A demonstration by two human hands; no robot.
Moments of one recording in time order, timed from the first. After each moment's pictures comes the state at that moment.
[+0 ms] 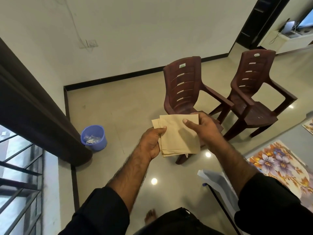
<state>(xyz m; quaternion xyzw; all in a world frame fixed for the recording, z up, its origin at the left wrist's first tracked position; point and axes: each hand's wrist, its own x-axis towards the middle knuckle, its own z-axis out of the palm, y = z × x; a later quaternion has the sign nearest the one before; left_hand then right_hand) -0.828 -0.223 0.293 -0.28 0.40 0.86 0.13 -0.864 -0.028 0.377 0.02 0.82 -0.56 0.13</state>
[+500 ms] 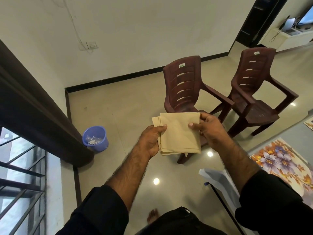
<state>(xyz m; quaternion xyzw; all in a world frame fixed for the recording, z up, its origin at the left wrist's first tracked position) -0.827 -0.228 0.303 -0.26 0.43 0.85 0.13 -0.870 -0.015 0.376 0.06 0.73 -0.66 0.18</state>
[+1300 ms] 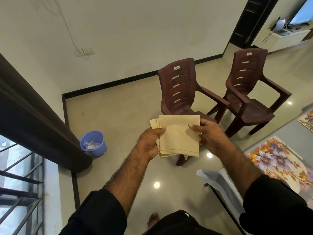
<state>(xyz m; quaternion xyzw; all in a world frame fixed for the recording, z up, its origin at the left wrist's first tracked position) -0.826 -0.212 0.306 -0.28 0.44 0.84 0.14 -0.856 0.013 0.370 0.09 0.69 -0.69 0.20</state>
